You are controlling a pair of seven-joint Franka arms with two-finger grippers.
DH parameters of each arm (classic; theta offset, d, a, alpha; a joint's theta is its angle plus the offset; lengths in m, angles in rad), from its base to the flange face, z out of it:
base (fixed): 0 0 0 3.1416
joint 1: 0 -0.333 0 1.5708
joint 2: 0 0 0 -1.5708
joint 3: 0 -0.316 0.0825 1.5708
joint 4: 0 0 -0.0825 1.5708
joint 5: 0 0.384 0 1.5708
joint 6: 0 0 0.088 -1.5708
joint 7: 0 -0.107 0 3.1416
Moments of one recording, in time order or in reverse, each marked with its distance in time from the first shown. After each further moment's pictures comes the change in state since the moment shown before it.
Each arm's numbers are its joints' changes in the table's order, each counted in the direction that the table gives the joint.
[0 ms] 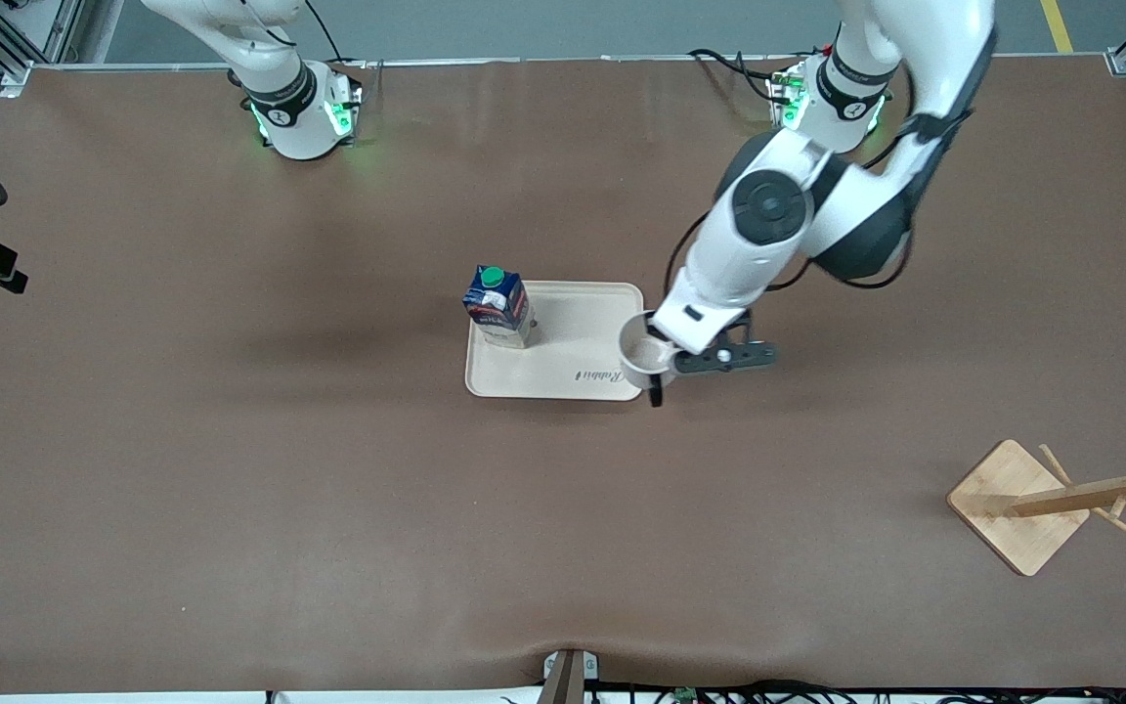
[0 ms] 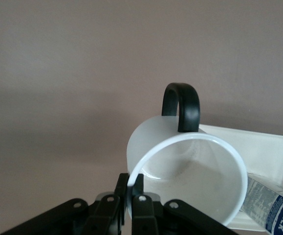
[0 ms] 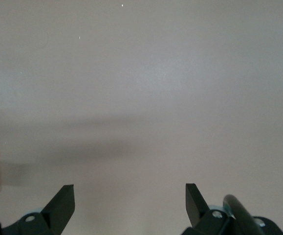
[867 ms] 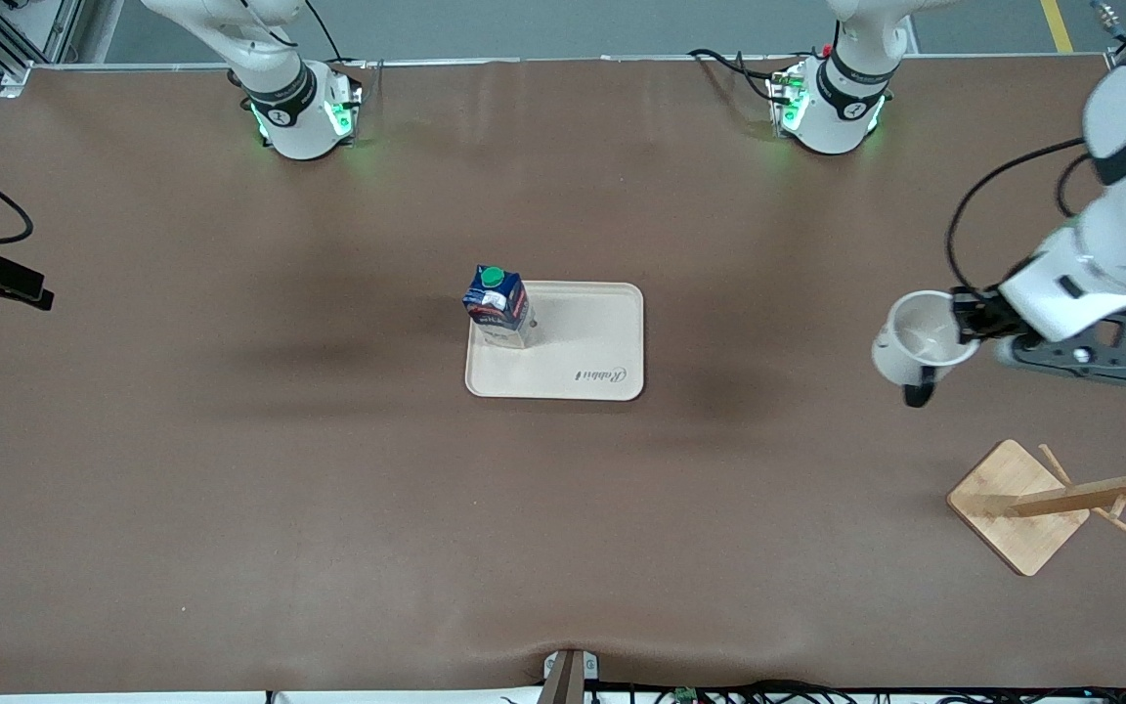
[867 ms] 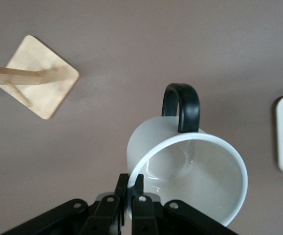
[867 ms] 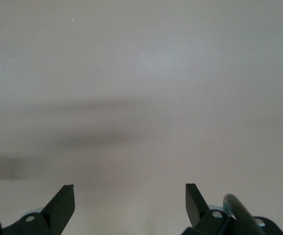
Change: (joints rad) left arm -0.479 -0.145 -0.007 -0.140 0.000 -0.343 -0.828; right arm 0.001 0.081 0.002 0.001 0.000 -0.006 0.000
